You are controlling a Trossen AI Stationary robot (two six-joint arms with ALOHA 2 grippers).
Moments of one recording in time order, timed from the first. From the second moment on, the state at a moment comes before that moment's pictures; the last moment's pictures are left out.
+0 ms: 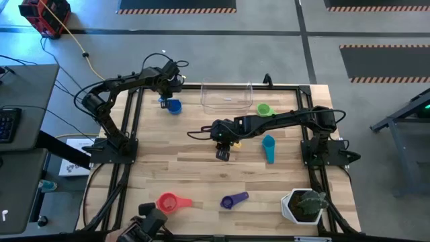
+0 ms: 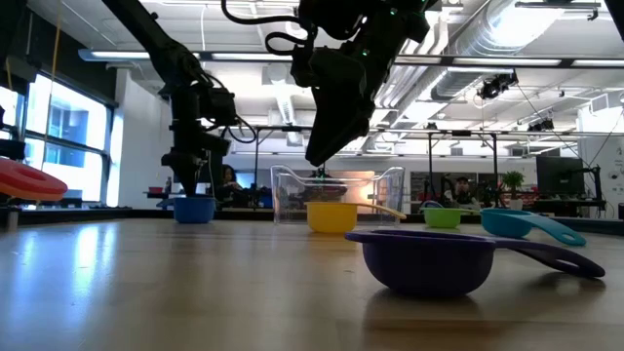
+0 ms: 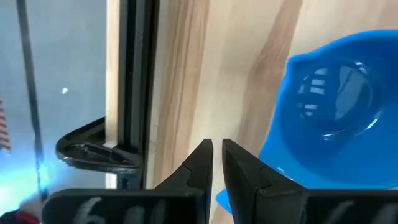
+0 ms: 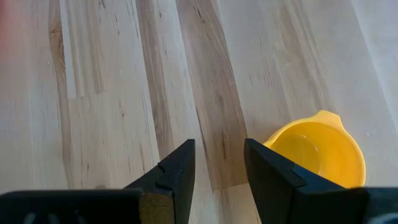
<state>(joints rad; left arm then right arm) 0.91 1.71 1.12 -0.71 -0.18 0.80 -0.02 1.88 1.41 -0.55 0.00 0.17</state>
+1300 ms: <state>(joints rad) 0.91 1.70 1.14 -0.76 0.05 0.73 -0.02 1.88 1.41 -0.56 0.00 0.18</state>
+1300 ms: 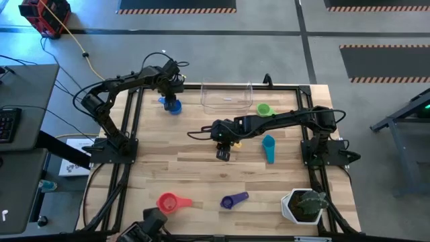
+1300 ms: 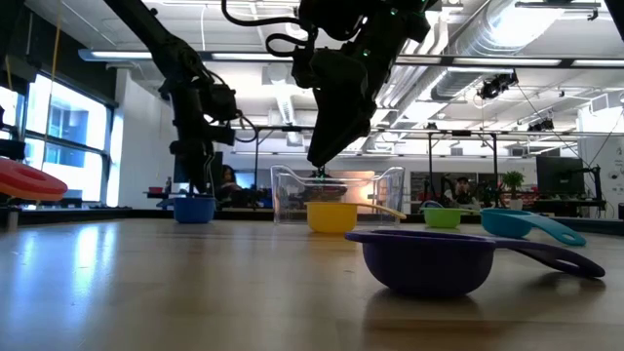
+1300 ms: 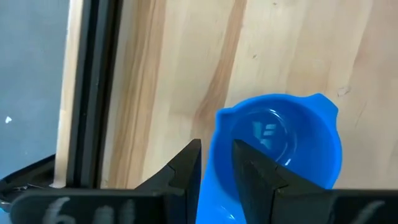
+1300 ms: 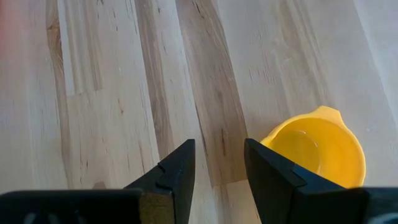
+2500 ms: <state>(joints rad) 0.90 1.72 1.14 -0.74 0.07 0.72 -0.02 1.88 1.41 -0.56 0.00 0.18</state>
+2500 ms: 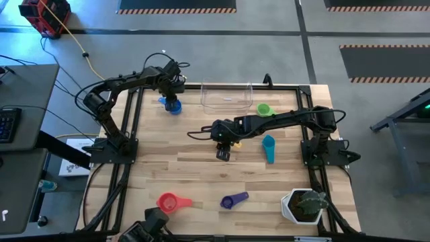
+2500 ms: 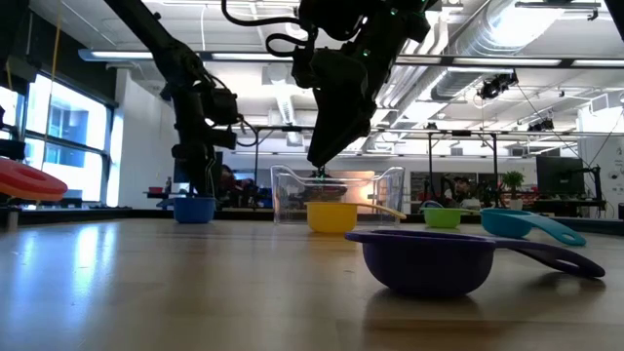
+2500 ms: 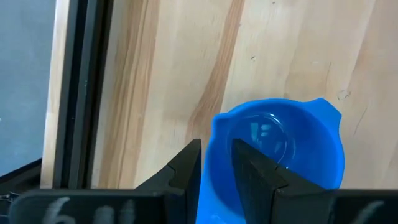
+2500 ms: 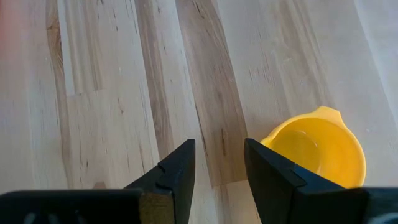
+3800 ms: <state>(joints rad) 0.90 1.72 1.14 -0.73 0.04 0.73 -0.02 1.88 1.41 -0.56 0.00 0.18</state>
